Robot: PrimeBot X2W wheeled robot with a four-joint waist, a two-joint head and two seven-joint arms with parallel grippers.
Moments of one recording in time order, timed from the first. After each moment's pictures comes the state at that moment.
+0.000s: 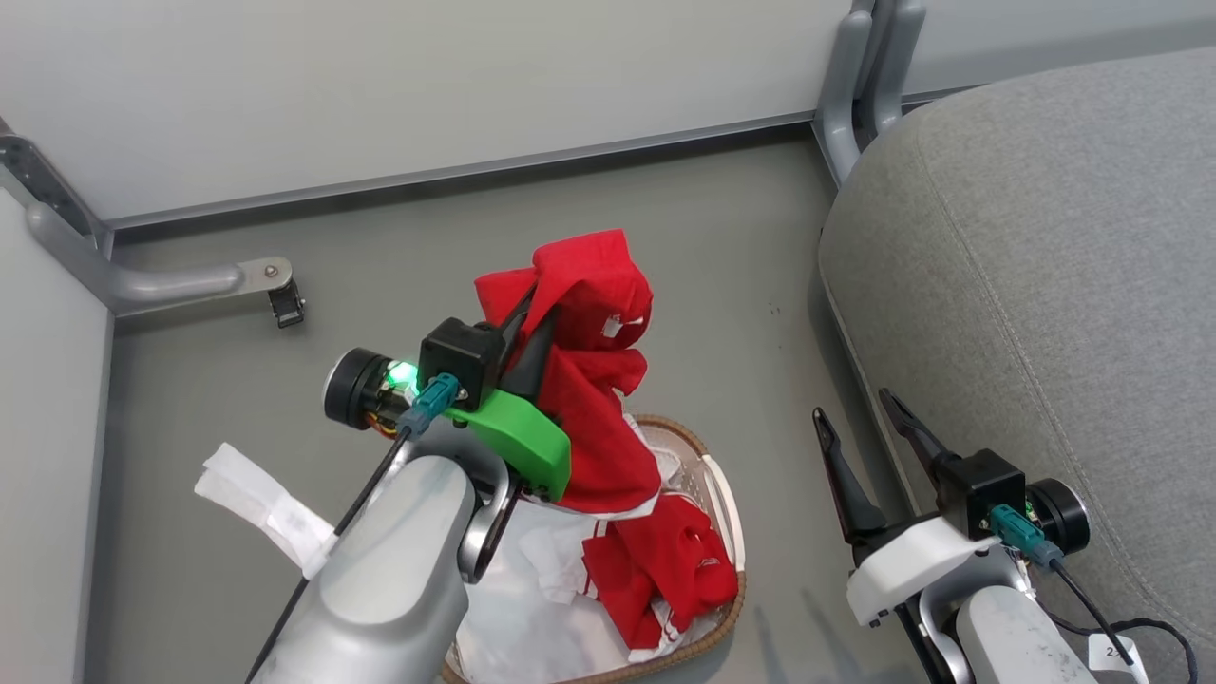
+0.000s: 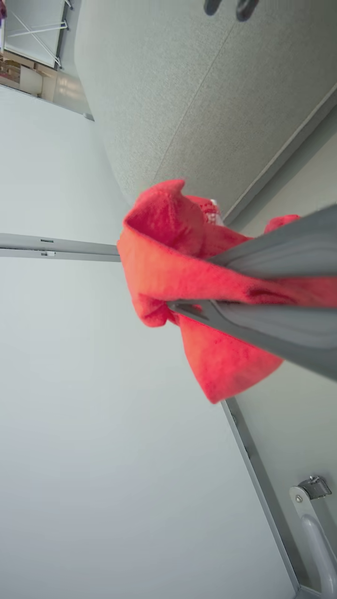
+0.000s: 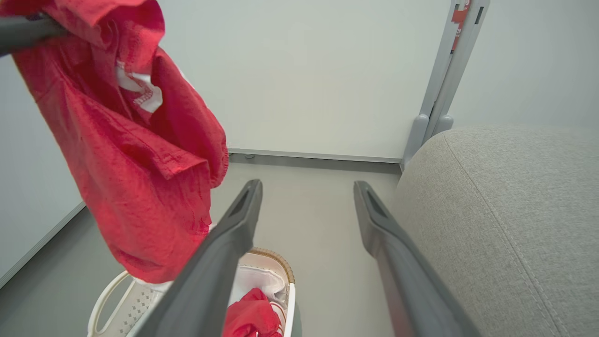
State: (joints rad) left arm -0.58 0.05 -0.57 0.63 -0.33 -0.05 -0.26; right arm -0.19 -0.06 0.17 0.32 0.11 0.13 -0.26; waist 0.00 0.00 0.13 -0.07
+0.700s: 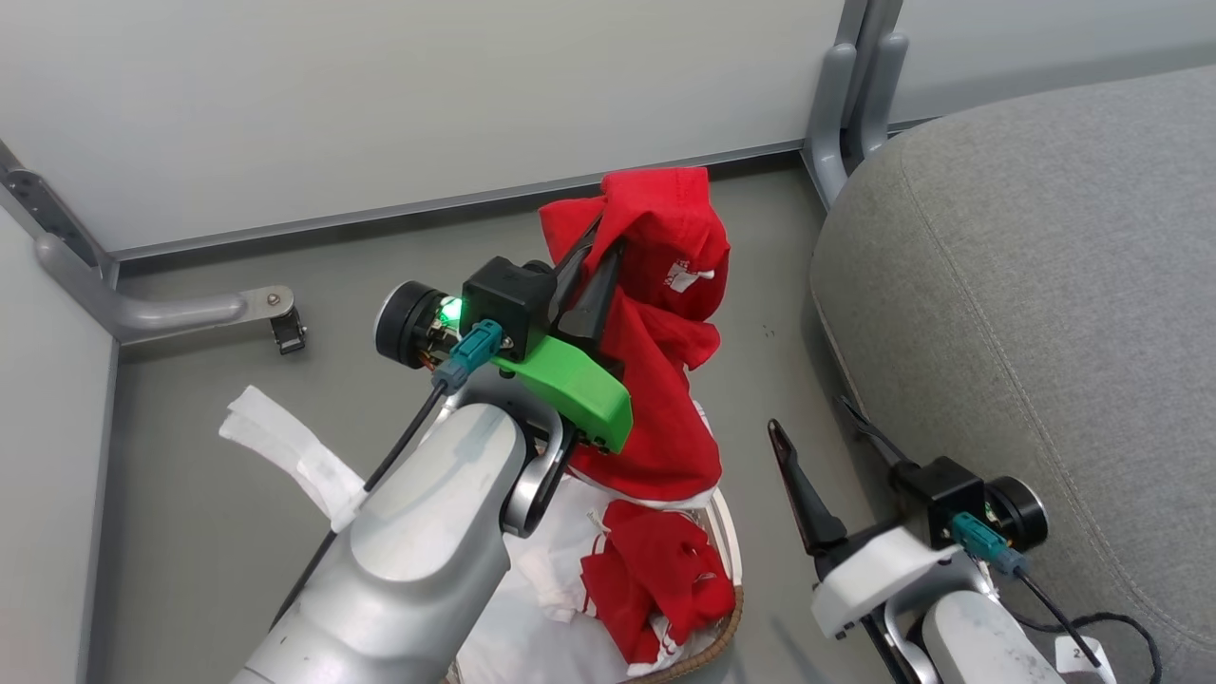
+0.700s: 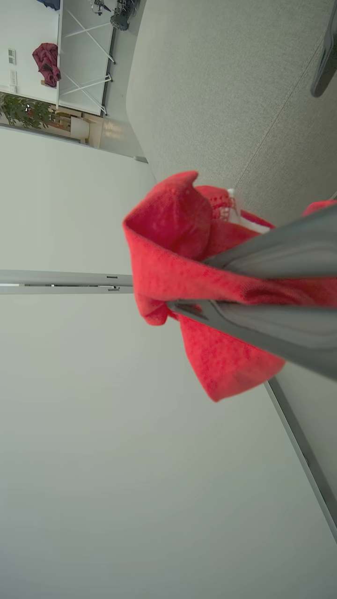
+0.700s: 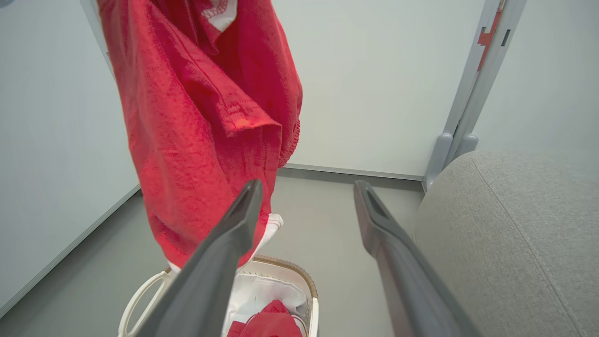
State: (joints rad) left arm -0.70 0.05 -0.72 0.52 -0.50 0.02 -0.26; right arm -0.18 -0.05 0.25 0.31 0.12 0.13 -0.26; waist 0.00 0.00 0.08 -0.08
